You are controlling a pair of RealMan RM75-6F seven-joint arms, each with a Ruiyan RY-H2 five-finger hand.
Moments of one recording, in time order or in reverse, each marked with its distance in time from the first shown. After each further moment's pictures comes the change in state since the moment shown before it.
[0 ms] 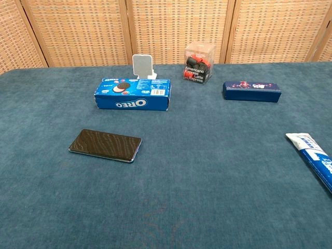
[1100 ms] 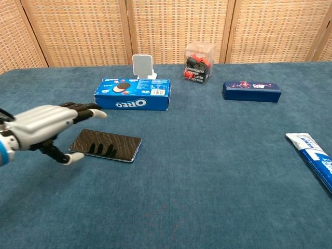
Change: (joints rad) left arm -0.380 -0.502 -0.171 0.376 -0.136 -0.560 0.218; right arm 0.024 -0.006 0.006 0.028 0.051 -0.085 0.032
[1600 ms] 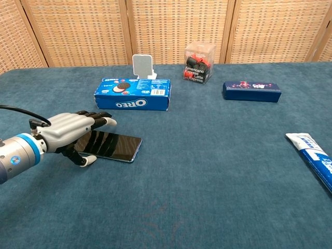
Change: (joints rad) left arm -0.068 -0.118 -0.031 0.148 -0.121 -0.072 0.049; right arm 0.003 0.001 -0.001 0.003 0.003 -0.010 0.011
